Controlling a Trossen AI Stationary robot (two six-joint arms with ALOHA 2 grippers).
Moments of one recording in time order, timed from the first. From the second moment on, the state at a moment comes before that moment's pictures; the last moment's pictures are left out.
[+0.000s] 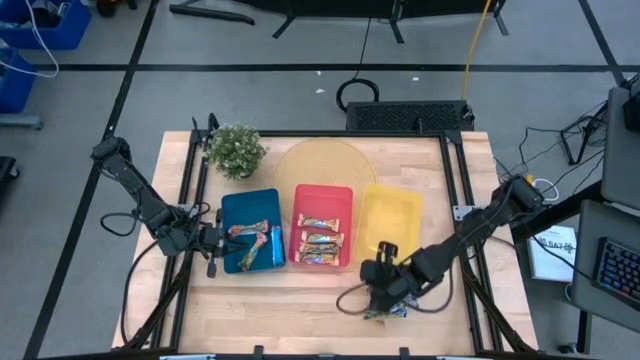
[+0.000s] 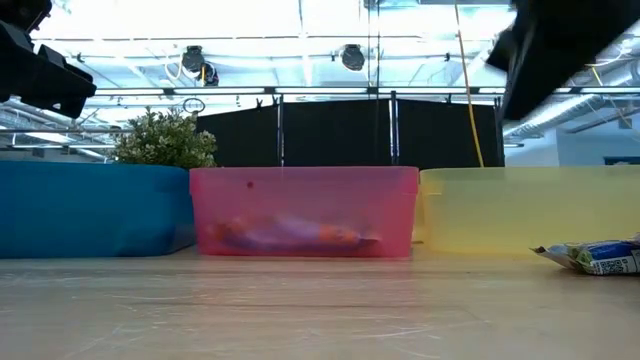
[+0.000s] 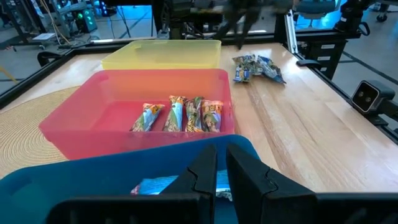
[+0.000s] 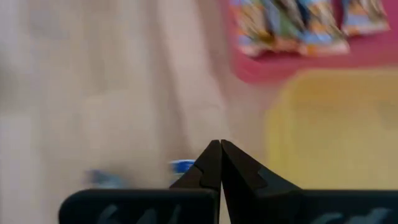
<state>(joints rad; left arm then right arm) -0.84 0.53 0.16 0.03 -0.74 -0.24 0.59 1.66 1.14 -0.66 0.34 0.76</state>
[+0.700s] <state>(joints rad) -0.84 0.53 0.16 0.03 -0.74 -0.18 0.77 2.06 1.71 -1.15 0.08 0.91</state>
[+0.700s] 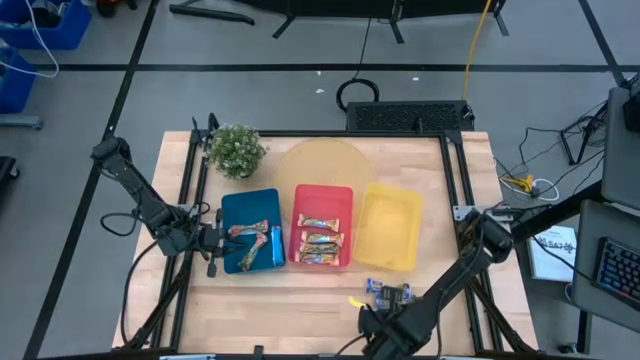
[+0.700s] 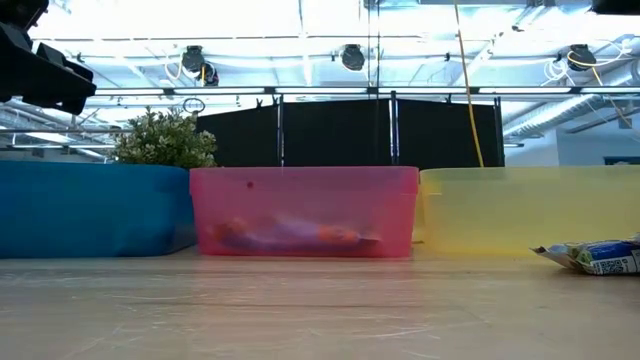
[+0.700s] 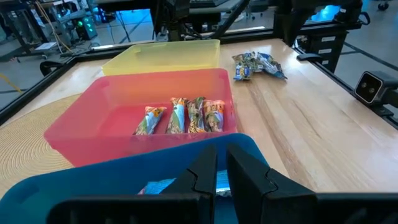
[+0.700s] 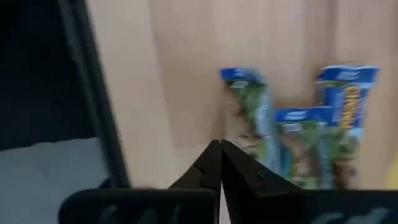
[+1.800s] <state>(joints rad) -0.84 0.53 0.16 0.03 -0.74 -0.19 0.87 2.05 1.44 -0.95 0.28 0.87</state>
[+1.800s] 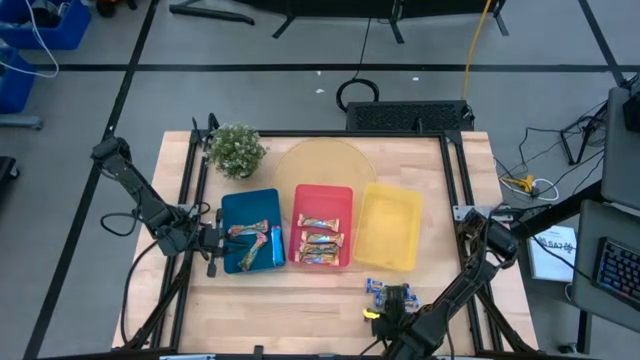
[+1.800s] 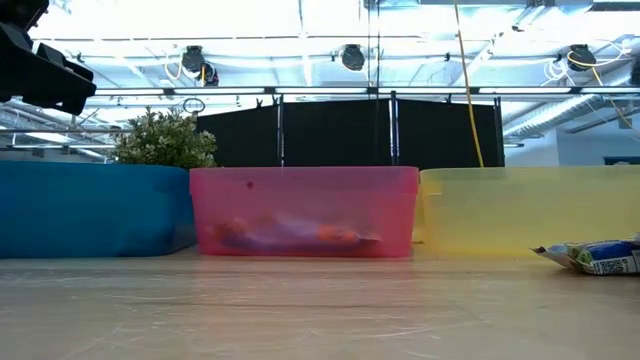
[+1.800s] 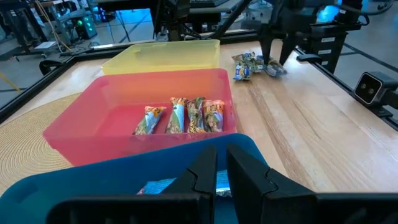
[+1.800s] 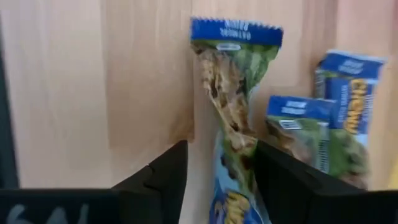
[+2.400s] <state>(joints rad) -0.84 0.53 0.16 0.03 -0.74 -0.19 0.87 1.98 1.34 -0.72 0.24 0.90</state>
